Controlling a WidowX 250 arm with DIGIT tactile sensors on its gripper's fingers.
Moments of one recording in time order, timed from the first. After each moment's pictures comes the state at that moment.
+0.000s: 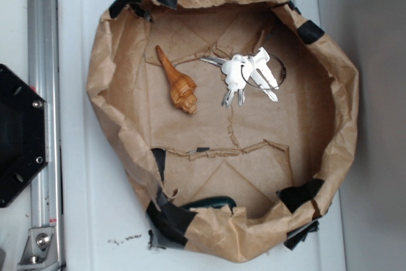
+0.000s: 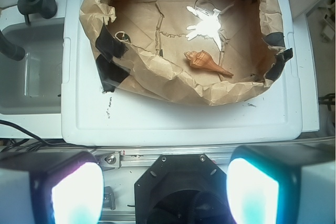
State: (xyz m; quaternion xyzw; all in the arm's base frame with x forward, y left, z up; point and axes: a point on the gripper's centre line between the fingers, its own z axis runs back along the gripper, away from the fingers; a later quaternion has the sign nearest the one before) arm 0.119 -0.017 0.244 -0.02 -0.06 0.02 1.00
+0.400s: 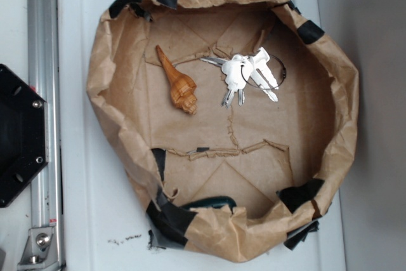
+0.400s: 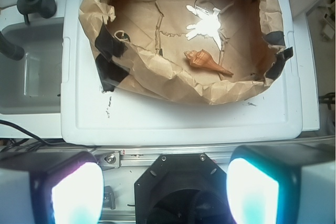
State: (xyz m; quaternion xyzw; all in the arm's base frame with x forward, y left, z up) arm 0.119 -0.017 0.241 -0.02 -0.06 0.02 1.00
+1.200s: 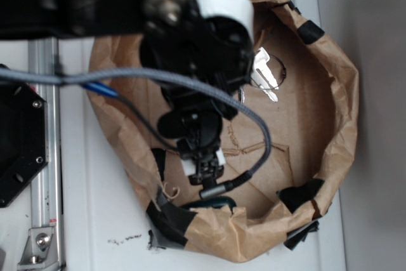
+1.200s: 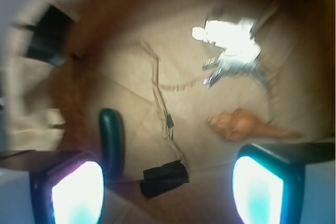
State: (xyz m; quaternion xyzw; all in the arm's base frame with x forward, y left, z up) arm 0.237 -0.007 0.111 -0.12 0.00 0.14 0.98
